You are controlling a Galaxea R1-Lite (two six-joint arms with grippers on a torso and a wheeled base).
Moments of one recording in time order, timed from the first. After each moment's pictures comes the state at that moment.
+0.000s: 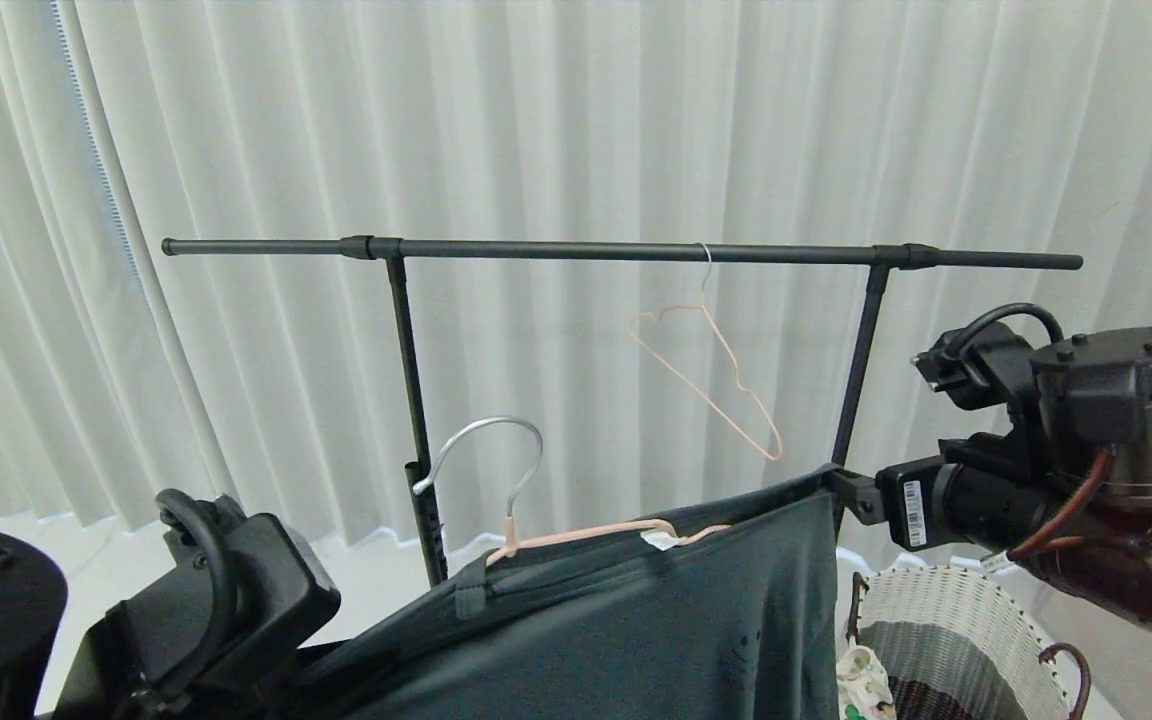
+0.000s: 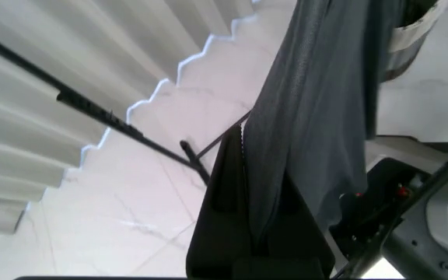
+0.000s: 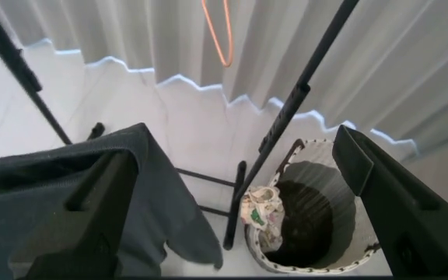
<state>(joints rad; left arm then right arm) -0.87 1.14 -0.58 0.09 0.24 0.16 0.73 1.47 -0.77 -0.22 -0.49 0.17</state>
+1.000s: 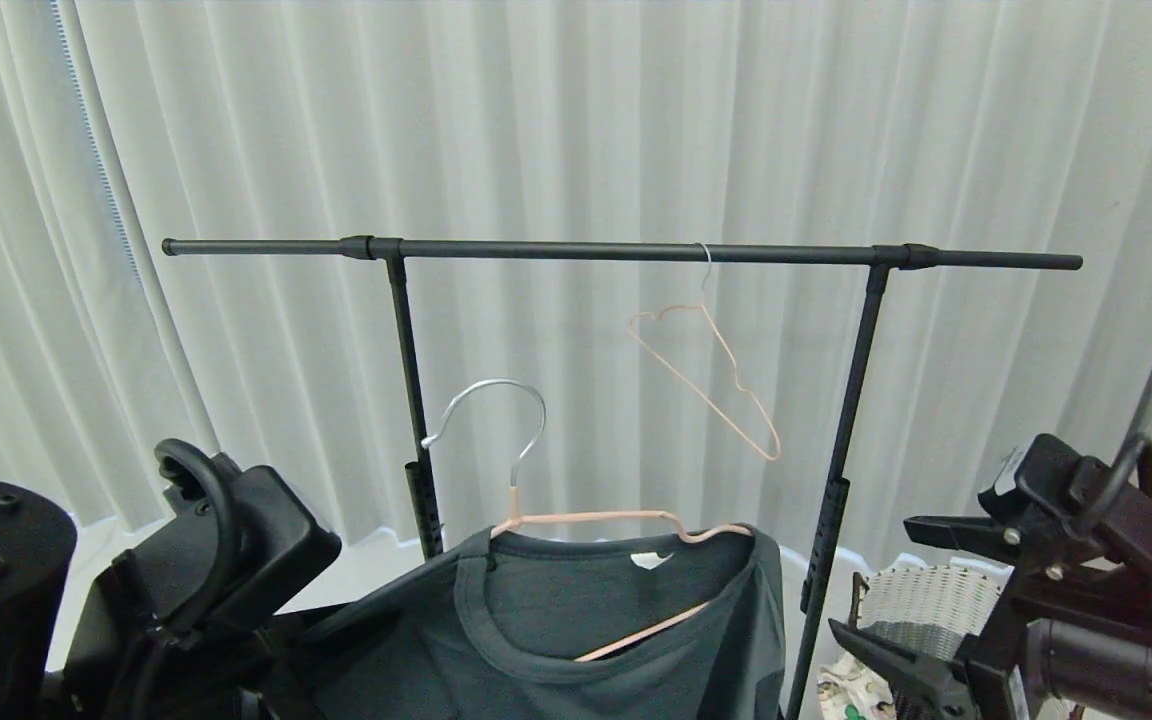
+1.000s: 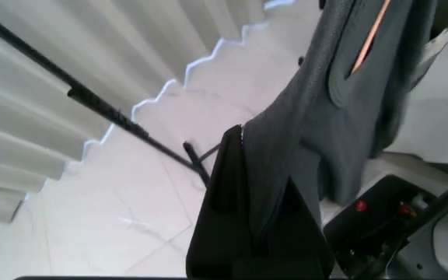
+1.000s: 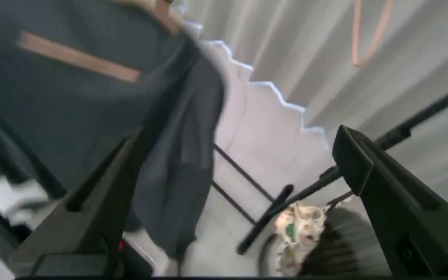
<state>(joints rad) -0.82 1.16 -0.61 0.05 0.23 0.14 0.83 1.25 -0.52 -0.29 -0.09 -0.08</state>
